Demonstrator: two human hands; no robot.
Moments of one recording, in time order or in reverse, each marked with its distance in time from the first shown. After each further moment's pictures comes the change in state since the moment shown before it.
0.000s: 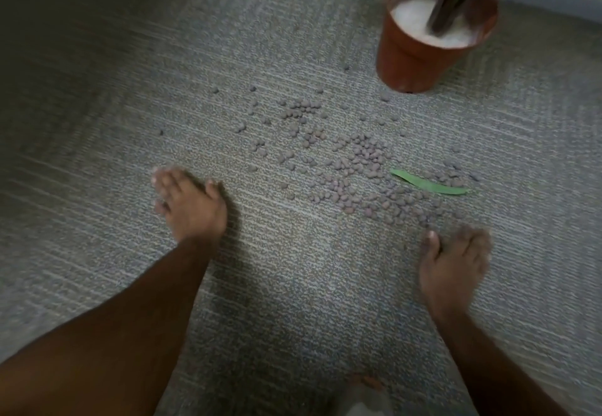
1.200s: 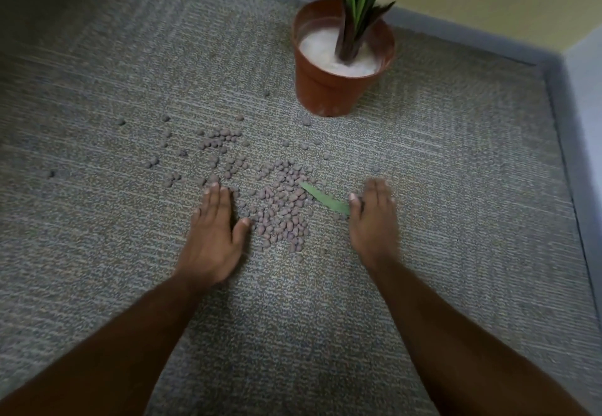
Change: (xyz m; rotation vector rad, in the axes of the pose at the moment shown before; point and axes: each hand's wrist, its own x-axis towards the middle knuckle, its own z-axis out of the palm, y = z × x) left_hand -0.054 0.102 0.056 0.079 -0.402 0.622; right_hand 0.110 -0.039 0.000 0.126 -0.094 -0.219
